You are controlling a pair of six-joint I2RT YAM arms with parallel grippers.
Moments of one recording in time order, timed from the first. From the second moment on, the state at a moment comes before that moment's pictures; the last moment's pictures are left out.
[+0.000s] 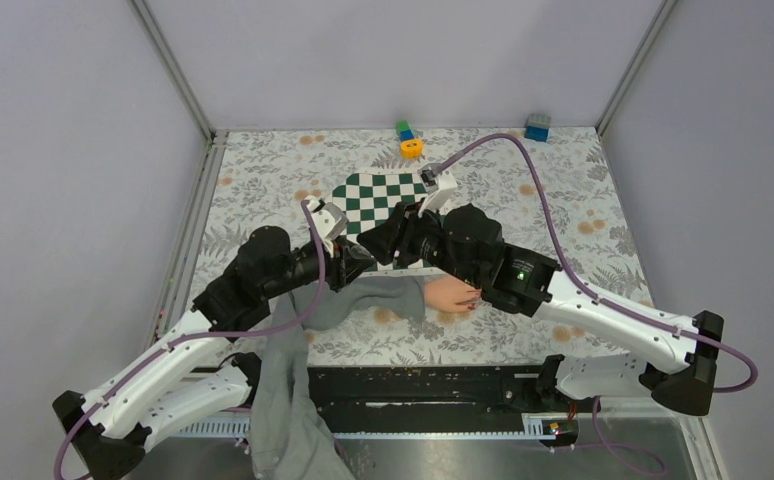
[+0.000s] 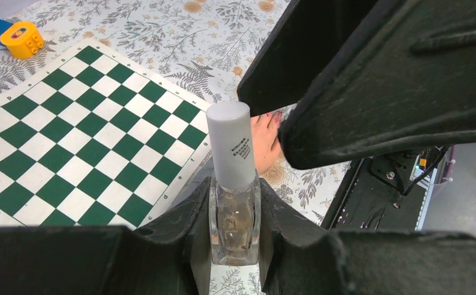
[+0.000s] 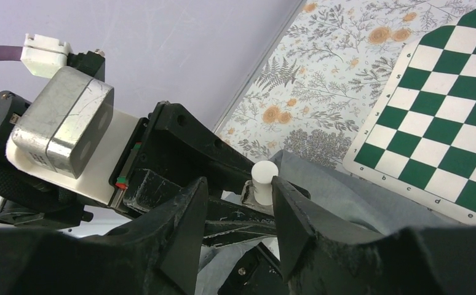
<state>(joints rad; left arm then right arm) -0.76 0.78 0.81 -0.24 0.27 -0.11 1.09 1.19 1.18 -0.15 0.18 0.70</state>
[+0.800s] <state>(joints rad) -0.76 0.79 0.81 -0.24 0.27 -0.11 1.09 1.24 1.19 -0.21 0.22 0.70</state>
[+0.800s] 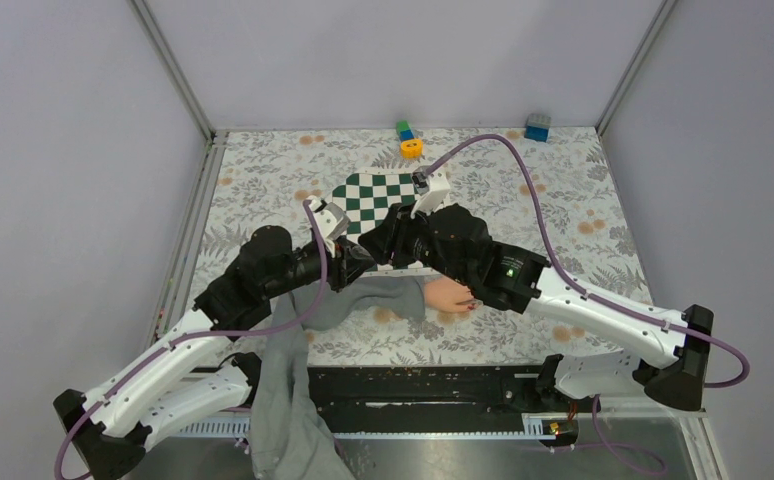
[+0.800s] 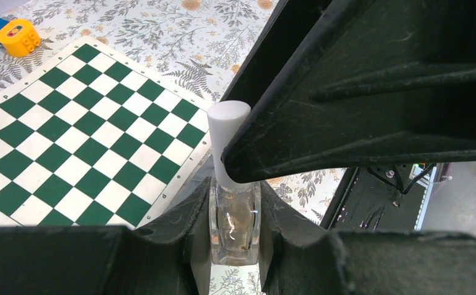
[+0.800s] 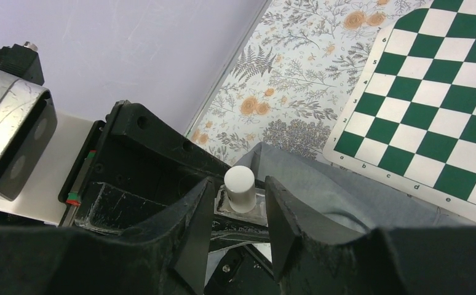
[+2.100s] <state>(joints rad) -0.69 0.78 0.79 0.13 1.01 -0.31 1.09 0.99 1.05 0.01 -0.29 0.47</state>
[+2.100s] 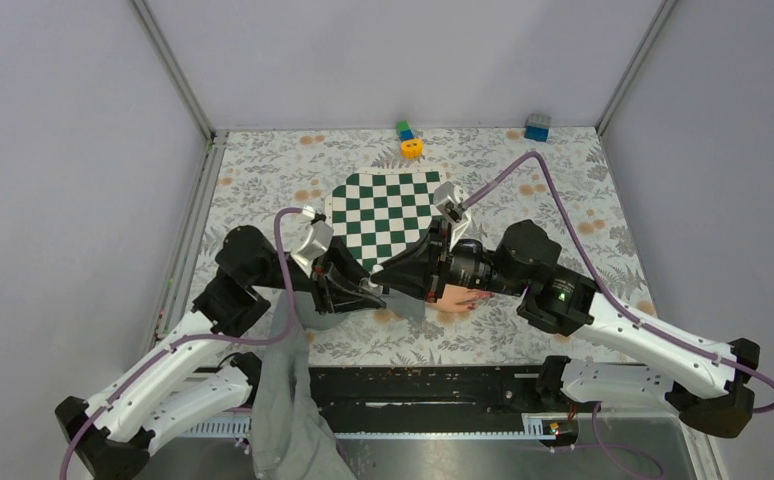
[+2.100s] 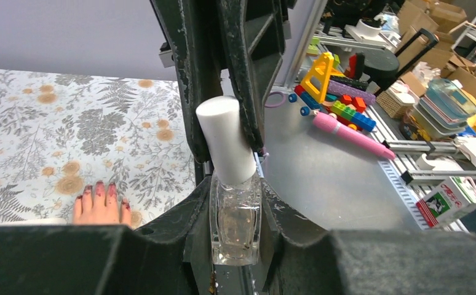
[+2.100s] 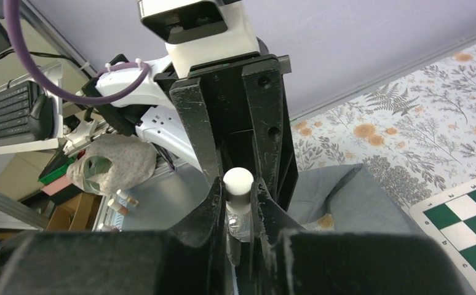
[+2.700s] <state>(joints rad) -0.70 0.80 0.79 0.04 1.02 -0.24 1.09 0.89 1.03 -0.02 -0.26 0.40</state>
